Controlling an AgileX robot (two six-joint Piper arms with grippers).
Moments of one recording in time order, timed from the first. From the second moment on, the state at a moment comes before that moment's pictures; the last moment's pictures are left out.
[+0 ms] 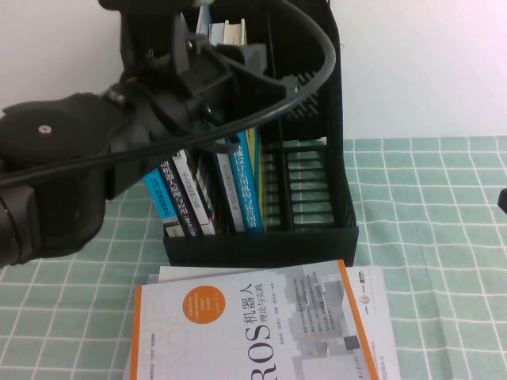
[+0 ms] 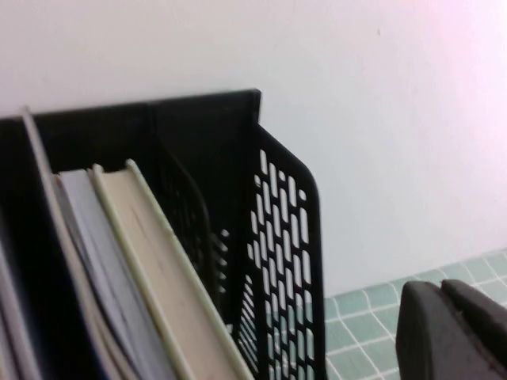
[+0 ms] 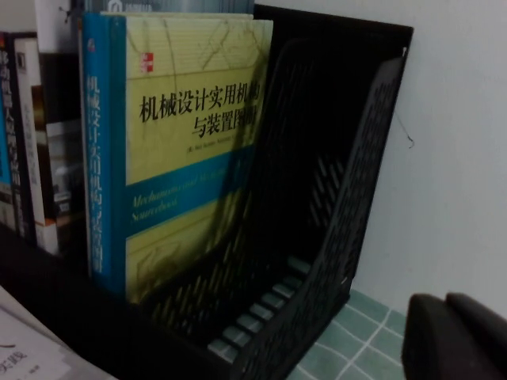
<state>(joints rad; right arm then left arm) 0.00 0.98 -0.31 -0.94 -0.74 0.54 -0.67 1.36 -1.10 -1.43 -0.11 1.14</state>
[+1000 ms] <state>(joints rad) 0.42 1.69 -1.01 -0.93 -0.69 0.56 -0.67 1.34 -1.11 -1.75 -0.25 1.50</state>
